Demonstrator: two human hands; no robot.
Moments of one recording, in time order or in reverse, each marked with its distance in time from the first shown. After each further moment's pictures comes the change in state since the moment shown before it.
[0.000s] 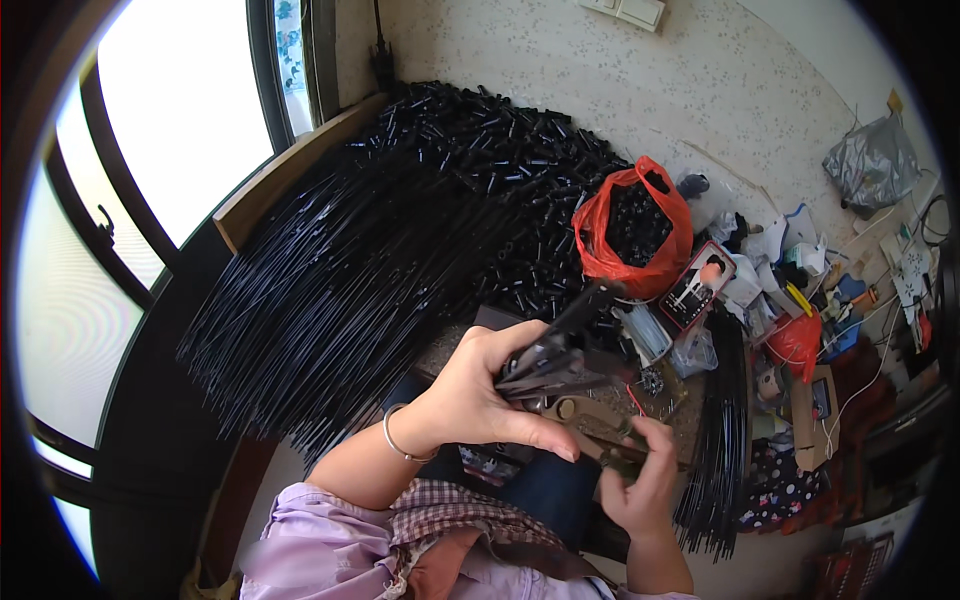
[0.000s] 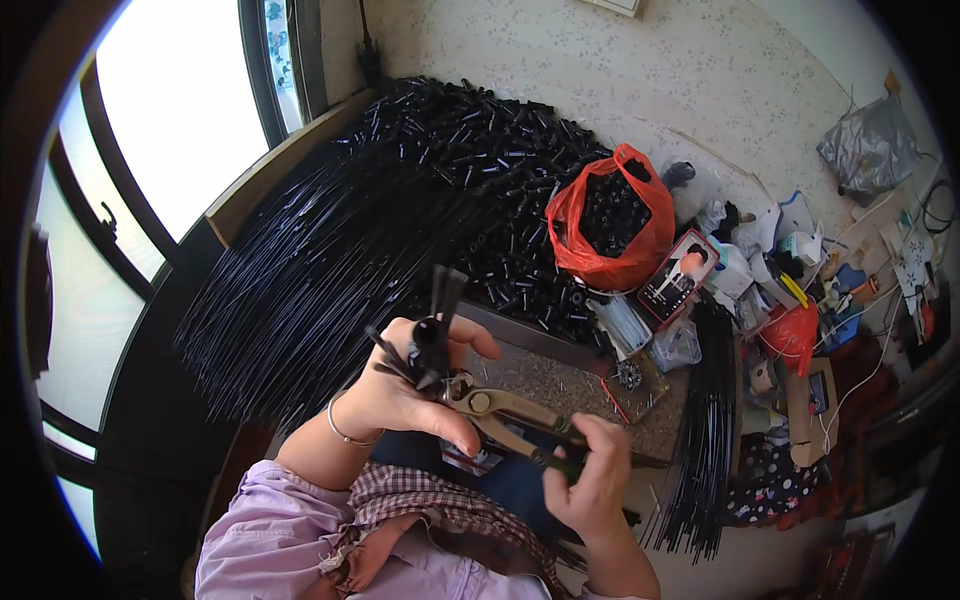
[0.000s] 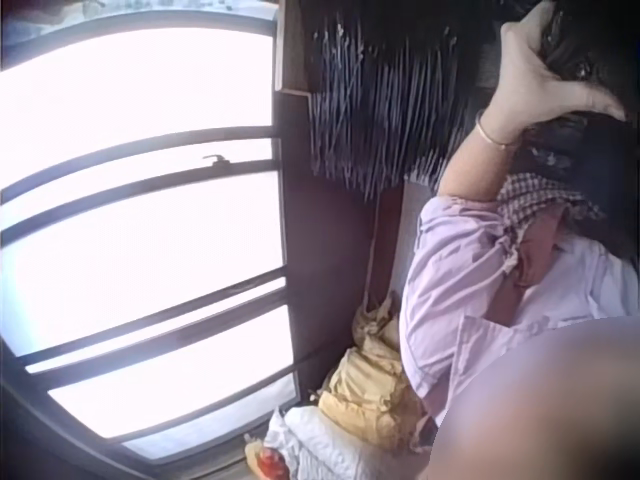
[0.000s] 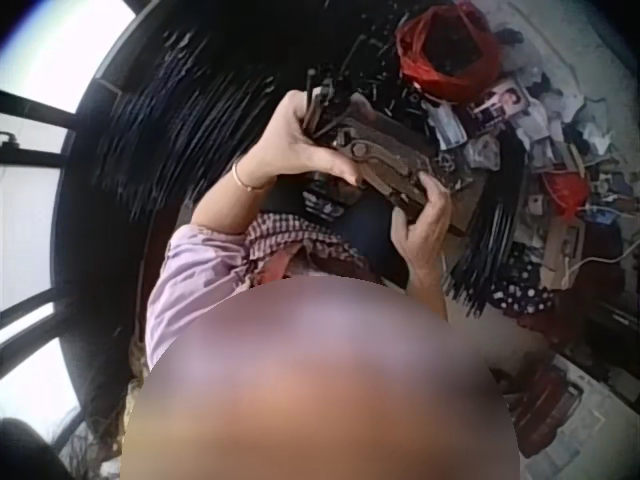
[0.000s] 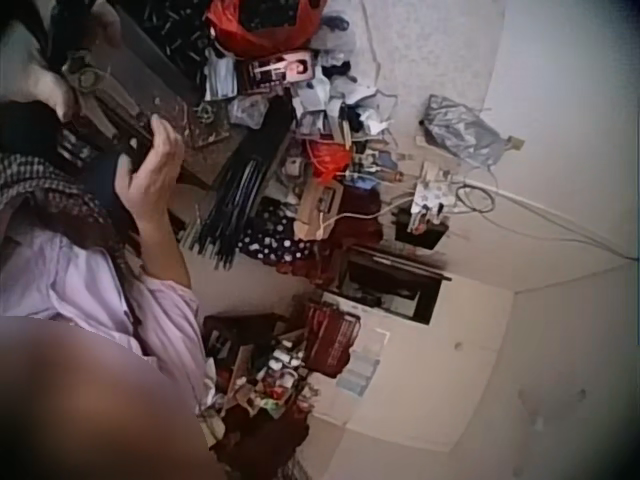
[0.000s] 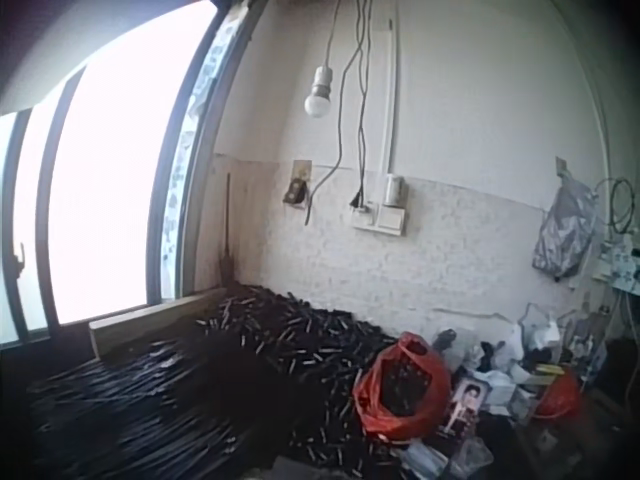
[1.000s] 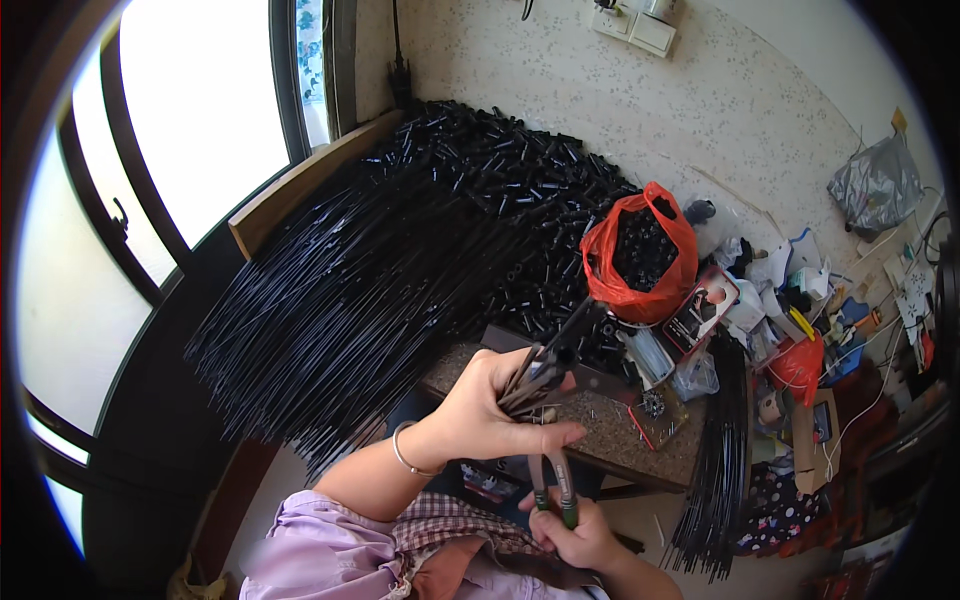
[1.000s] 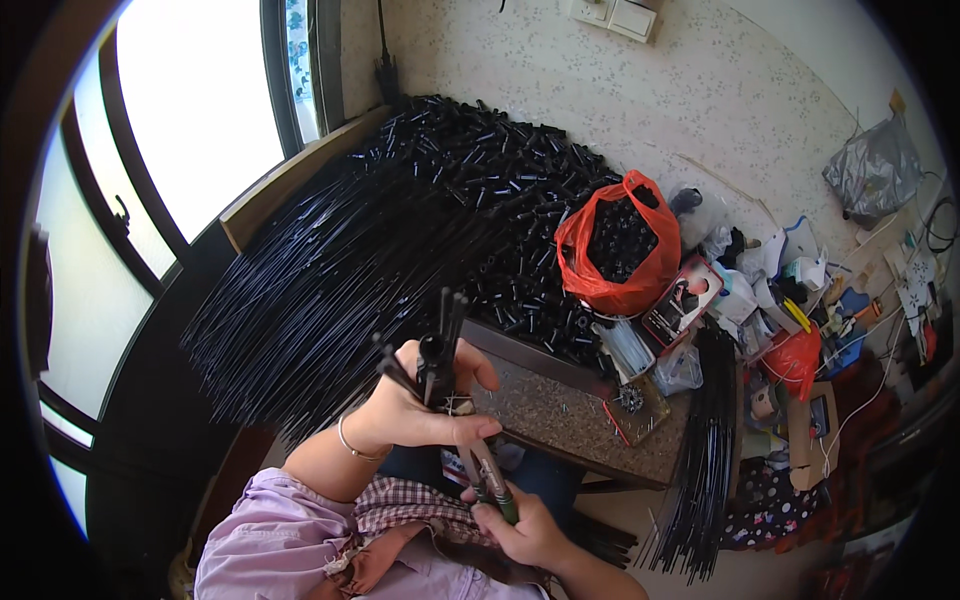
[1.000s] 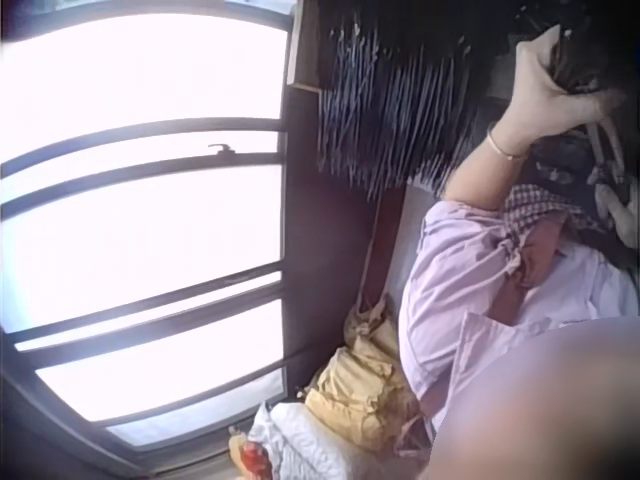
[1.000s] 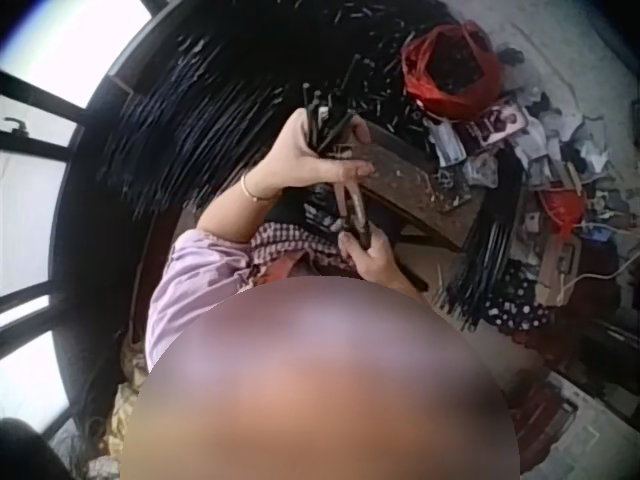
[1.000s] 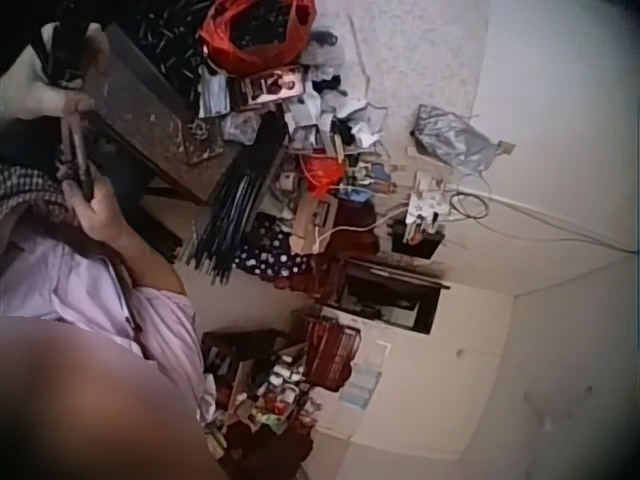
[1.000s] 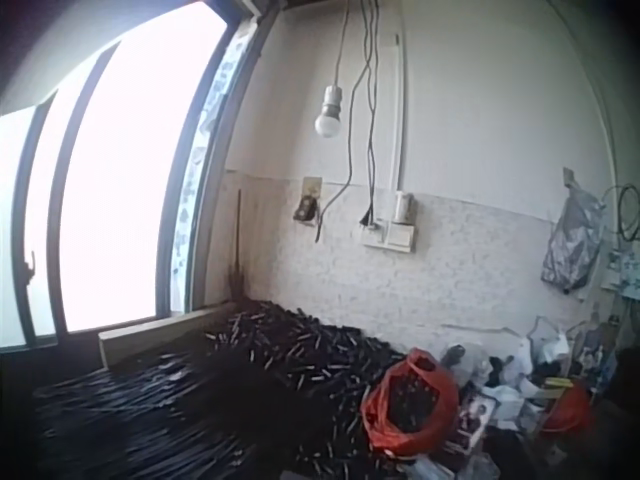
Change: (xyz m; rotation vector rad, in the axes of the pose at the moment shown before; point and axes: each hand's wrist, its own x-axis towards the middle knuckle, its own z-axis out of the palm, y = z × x) left_hand -0.006 0.004 0.009 -0.012 0.108 -0.157; right_hand -0.017 -0.031 0.013 1.027 -0.772 0.593
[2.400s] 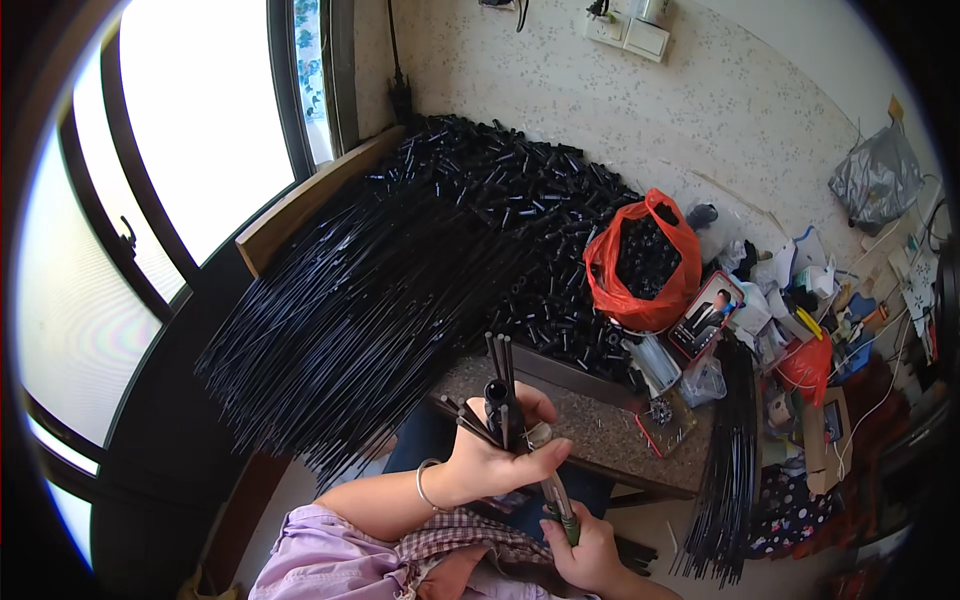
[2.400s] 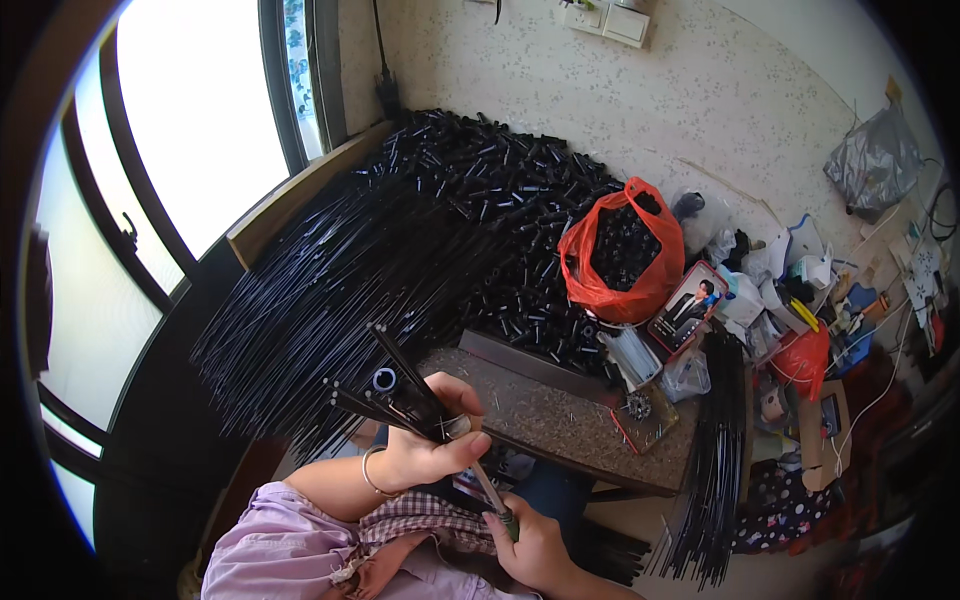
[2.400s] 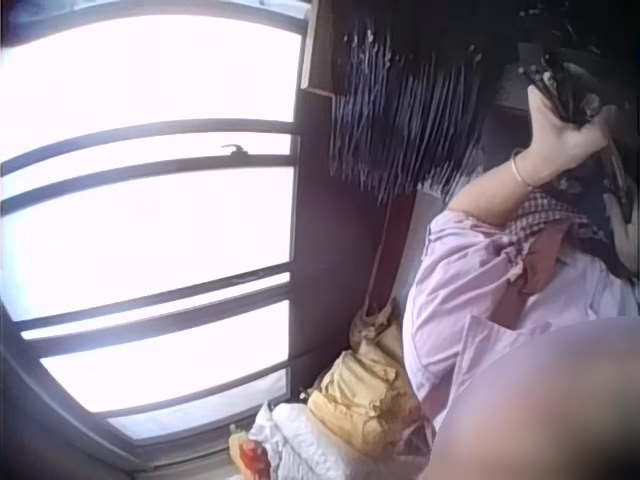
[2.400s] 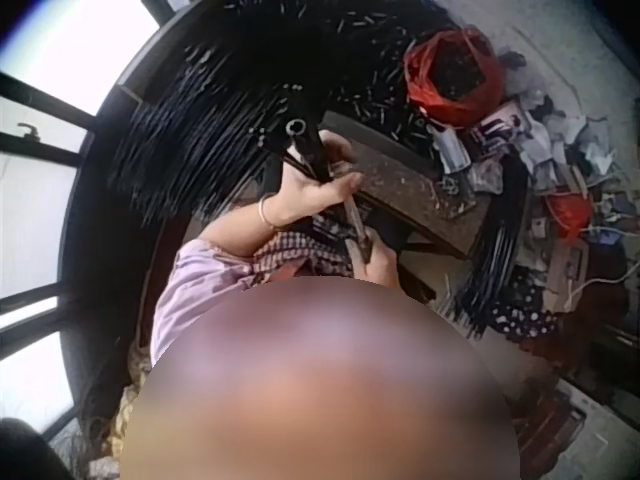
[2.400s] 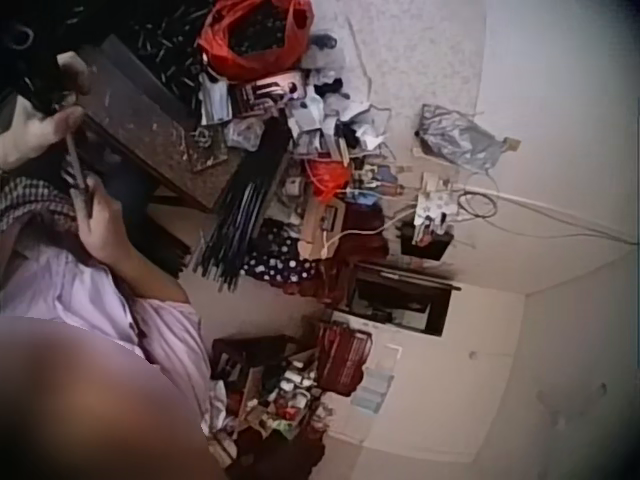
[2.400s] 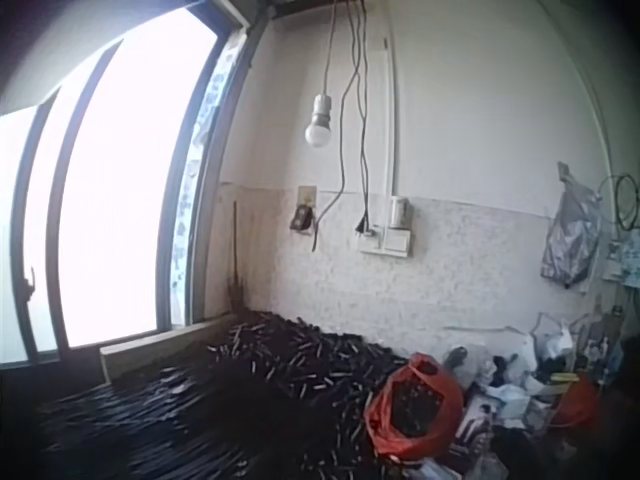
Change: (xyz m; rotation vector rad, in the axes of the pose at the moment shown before) left_hand -0.020 -0.027 0.018 -0.049 0.229 0.080; right_hand -0.006 0.004 0.011 -0.521 0.383 -0.185
